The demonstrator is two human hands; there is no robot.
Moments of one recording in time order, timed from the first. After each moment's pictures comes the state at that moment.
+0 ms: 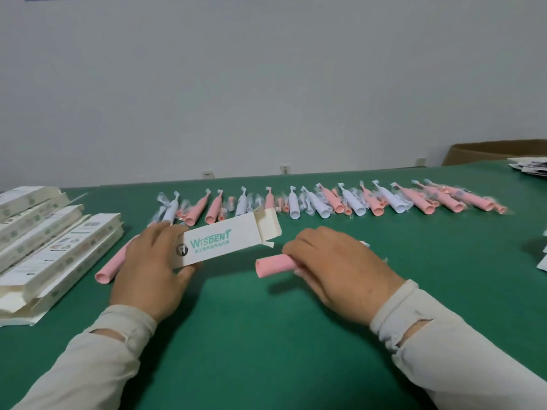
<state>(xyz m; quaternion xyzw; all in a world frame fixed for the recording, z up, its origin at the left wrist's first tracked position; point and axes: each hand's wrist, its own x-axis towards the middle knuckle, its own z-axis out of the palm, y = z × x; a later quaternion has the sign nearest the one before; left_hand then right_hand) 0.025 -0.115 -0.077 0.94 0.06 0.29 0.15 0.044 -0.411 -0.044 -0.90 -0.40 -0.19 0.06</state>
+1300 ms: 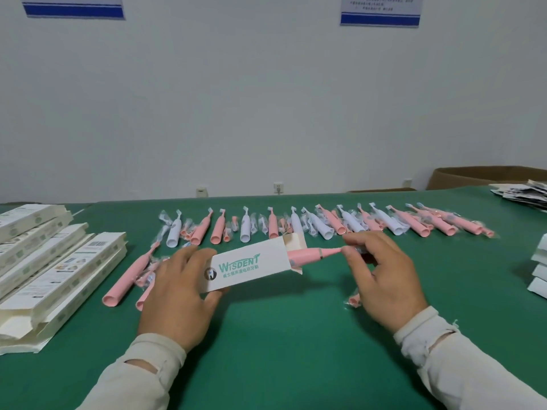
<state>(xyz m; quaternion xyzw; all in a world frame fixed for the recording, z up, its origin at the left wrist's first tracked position) 0.017 -0.126 -0.080 0.94 0.03 0.28 0.21 0.053 -0.423 -0.059 -0.82 -0.17 -0.35 0.41</state>
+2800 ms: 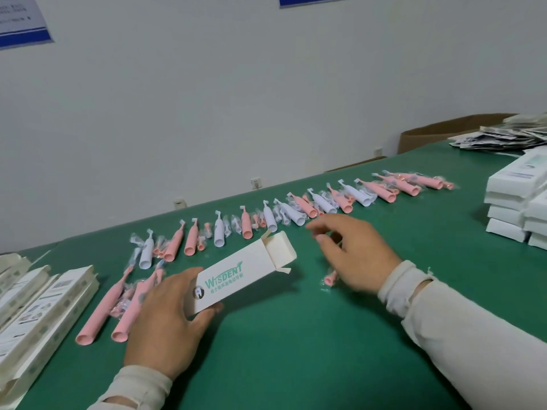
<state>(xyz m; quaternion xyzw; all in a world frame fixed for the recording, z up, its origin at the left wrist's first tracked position) 0.017 -0.138 -0.082 0.94 -0.05 0.25 0.22 0.053 -0.446 -0.047 -0.88 -0.16 -0.19 0.39</state>
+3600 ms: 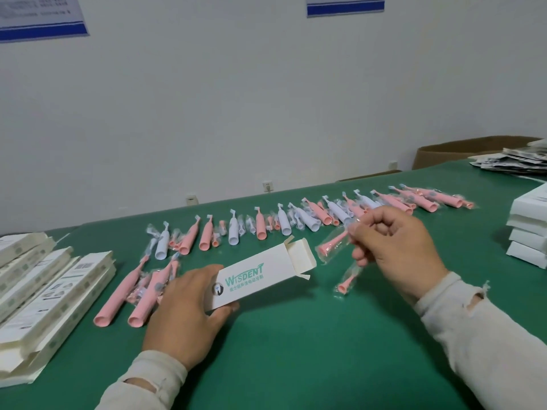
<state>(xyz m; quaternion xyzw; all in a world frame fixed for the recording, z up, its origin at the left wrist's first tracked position) 0.015 -0.139 -0.085 0.94 -0.05 0.25 0.22 0.045 -0.455 -0.033 -0.70 -0.08 -0.19 0.68</state>
